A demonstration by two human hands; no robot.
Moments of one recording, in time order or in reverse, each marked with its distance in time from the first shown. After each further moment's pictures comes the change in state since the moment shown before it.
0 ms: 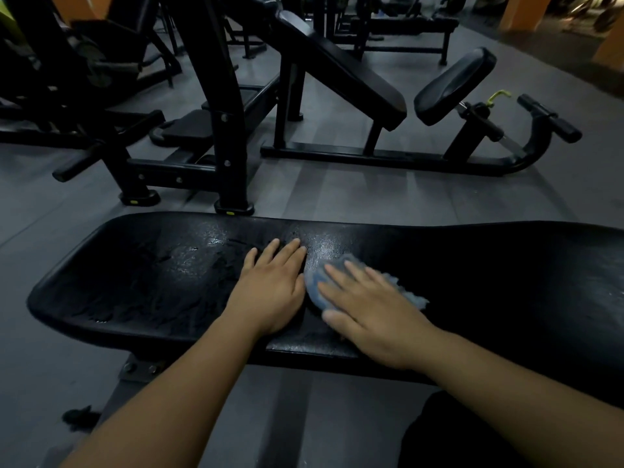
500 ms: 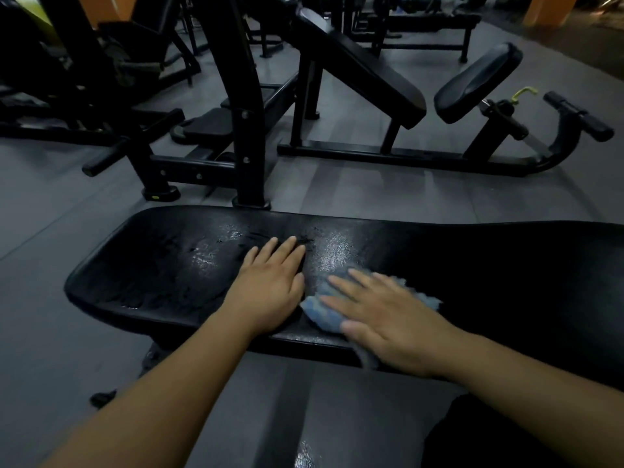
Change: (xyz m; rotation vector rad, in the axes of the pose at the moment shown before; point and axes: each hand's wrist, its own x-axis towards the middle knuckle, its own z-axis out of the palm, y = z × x) left_hand -0.022 -0.026 -0.006 0.063 -0.004 -0.031; right_hand -0.003 -0.010 0.001 -0.046 -0.081 -0.136
